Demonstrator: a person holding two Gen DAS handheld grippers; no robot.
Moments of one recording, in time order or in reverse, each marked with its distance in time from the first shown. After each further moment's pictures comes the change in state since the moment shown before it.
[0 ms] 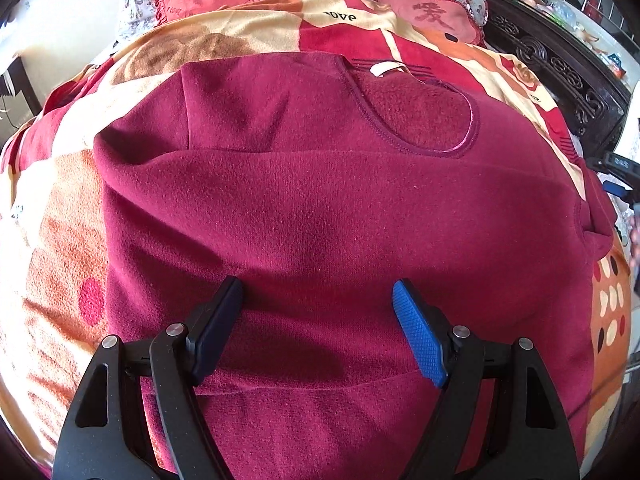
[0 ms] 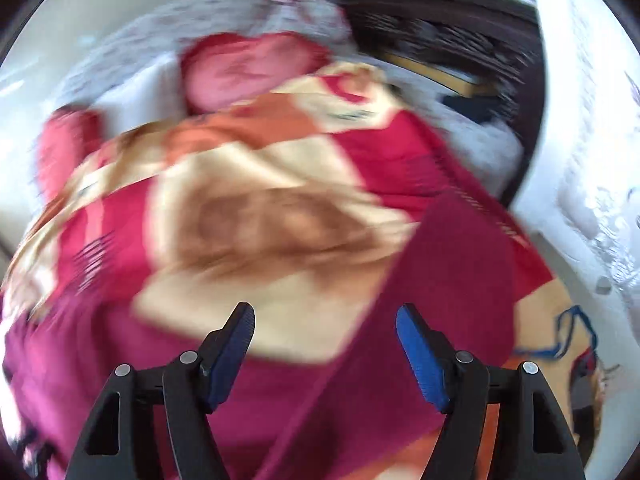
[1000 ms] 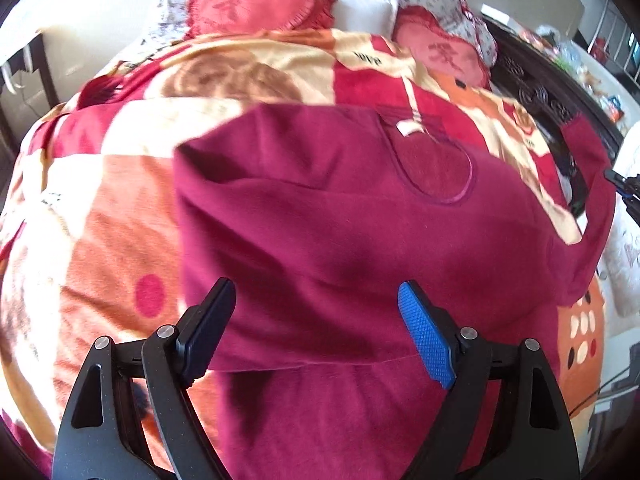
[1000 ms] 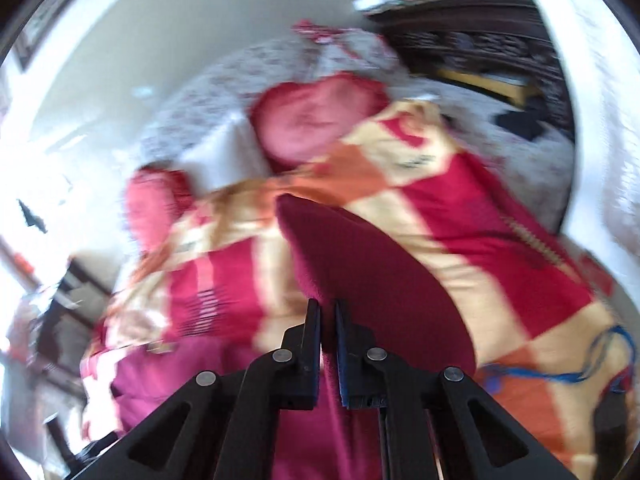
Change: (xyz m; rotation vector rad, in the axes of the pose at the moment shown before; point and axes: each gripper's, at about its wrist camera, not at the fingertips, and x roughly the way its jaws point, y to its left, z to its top) left arm -0.056 0.044 0.003 -0.104 -0.082 -0.040; right arm -0.085 -0.008 0.023 0.034 -0.094 0.449
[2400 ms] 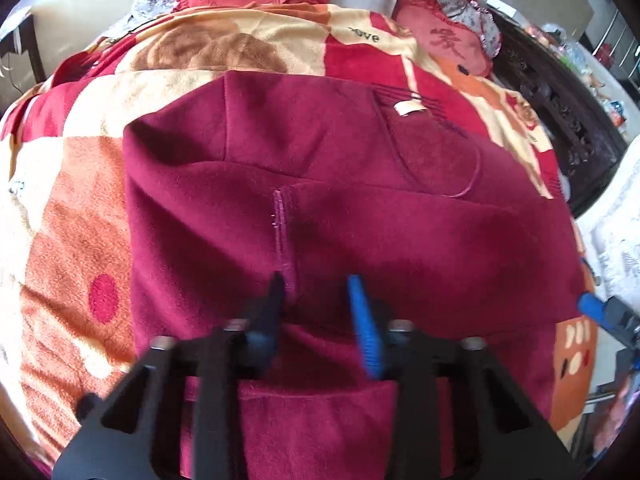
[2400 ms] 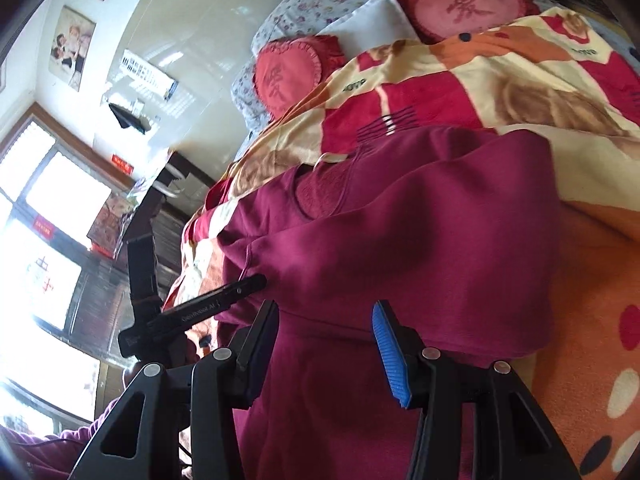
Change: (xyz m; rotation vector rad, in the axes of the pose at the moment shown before) left arm 0.040 -0.014 0.006 -0.023 0.082 -0.036; right arm 0.025 0.124 -0.155 -0.109 0.311 0.374
